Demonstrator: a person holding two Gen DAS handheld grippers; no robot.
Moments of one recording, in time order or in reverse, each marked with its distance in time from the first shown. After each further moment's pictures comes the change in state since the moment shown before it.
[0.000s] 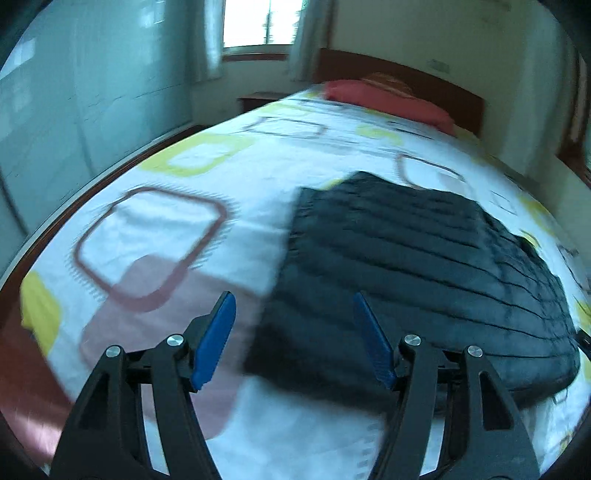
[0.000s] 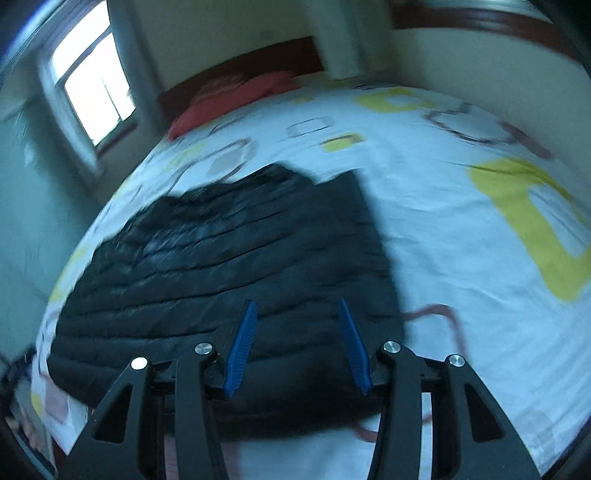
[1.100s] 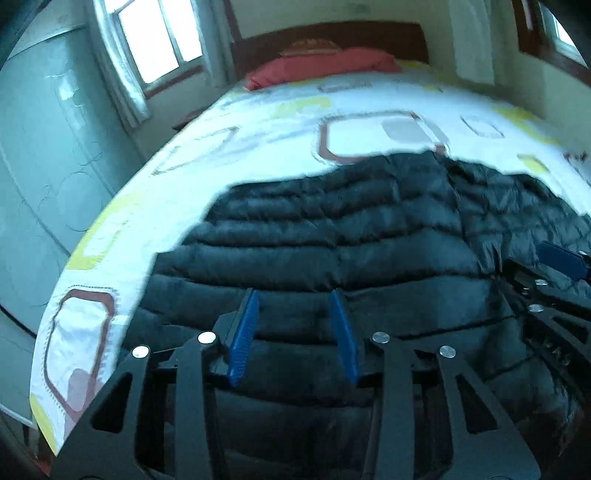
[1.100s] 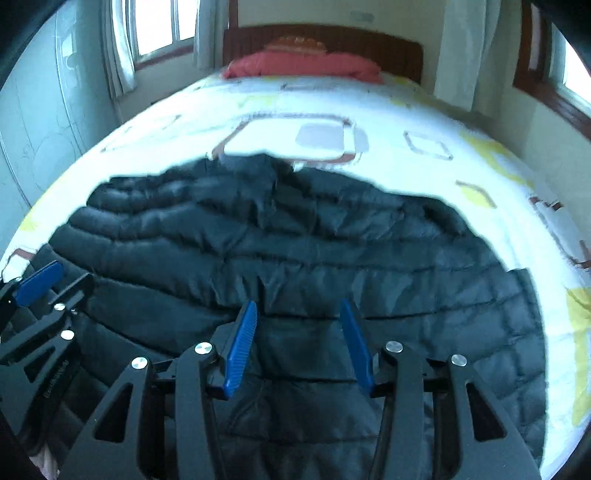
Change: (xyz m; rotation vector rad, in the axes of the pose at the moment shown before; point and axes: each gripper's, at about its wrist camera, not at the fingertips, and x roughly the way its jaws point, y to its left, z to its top) left arm 0.105 -0.150 0.041 0.347 0.026 0.082; right arm 0.097 0.143 0.045 -0.317 0.030 -0.097
